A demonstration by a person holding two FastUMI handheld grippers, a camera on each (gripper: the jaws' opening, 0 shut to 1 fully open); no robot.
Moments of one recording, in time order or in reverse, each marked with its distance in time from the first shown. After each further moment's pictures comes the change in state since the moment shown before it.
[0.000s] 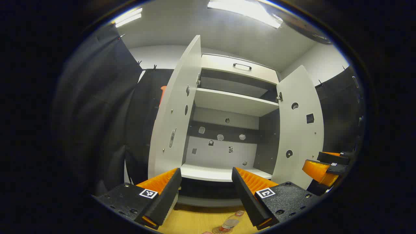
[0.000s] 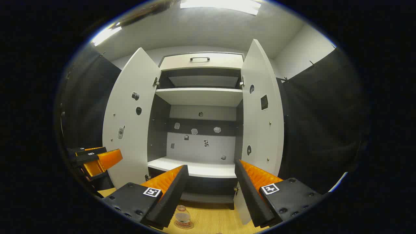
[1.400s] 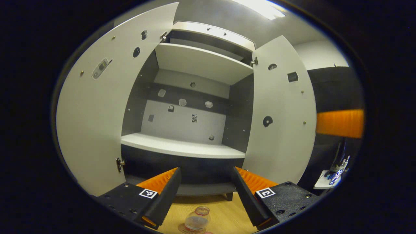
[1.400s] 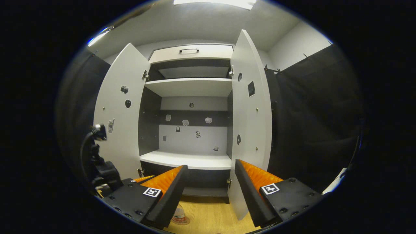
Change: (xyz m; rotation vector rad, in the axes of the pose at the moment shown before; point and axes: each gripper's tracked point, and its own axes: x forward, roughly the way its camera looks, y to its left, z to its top) left arm 0.058 -0.121 -0.182 -0.052 0.226 -0.240; right arm -0.002 -0.033 -0.028 0.010 0.083 -0.063
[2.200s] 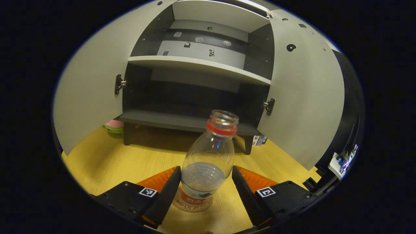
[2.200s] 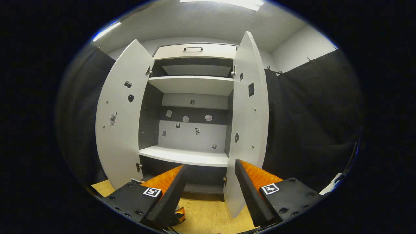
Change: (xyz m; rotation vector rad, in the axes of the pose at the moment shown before) left arm -0.020 0.026 -0.197 -0.046 0.400 0.124; right arm -0.014 -0.002 -0.001 -0.037 0.012 0.000
